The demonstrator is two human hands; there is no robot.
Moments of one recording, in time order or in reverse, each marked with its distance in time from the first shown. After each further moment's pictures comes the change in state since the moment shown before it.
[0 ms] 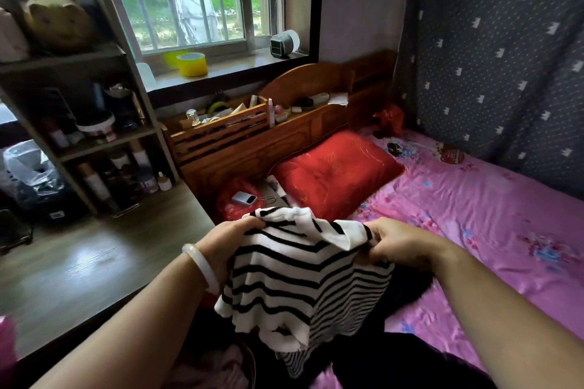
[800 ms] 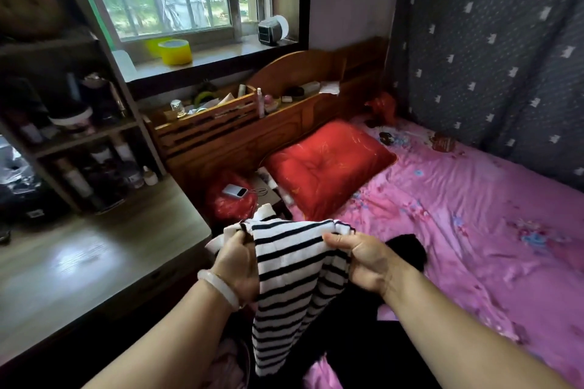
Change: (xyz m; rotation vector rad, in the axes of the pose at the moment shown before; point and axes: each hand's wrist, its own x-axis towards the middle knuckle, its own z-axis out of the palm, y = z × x) left_hand 0.034 -0.052 0.016 -0.511 -0.148 -0.218; right_hand 0.032 0.023 0.050 1.002 0.109 0.109
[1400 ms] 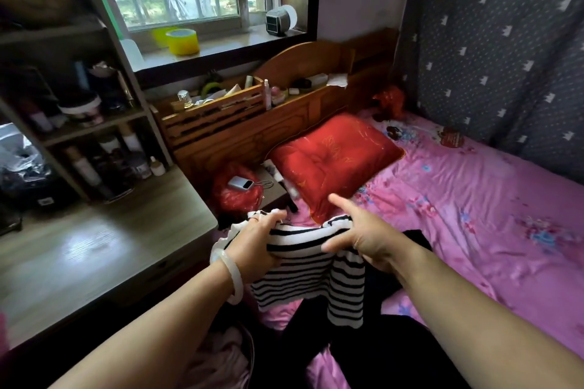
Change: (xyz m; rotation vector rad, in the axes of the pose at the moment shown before) left_hand -0.007 0.008 0.000 1.792 0.256 0.600; right_hand 0.009 -0.015 0.008 -0.623 0.155 -0.173
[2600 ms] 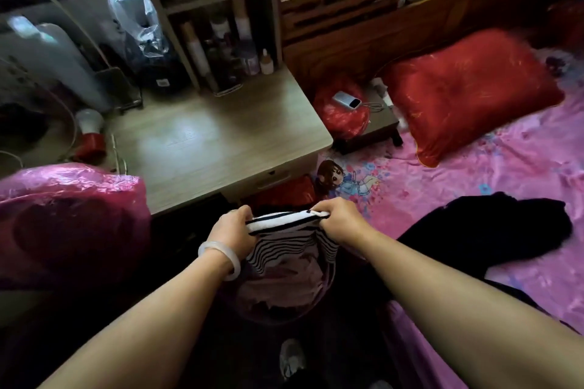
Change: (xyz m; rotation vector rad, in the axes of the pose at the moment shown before) left_hand -0.128 -0.278 0.018 0.105 0.031 -0.655; right_hand 0.097 0.093 0.278 -0.702 -0.260 -0.054
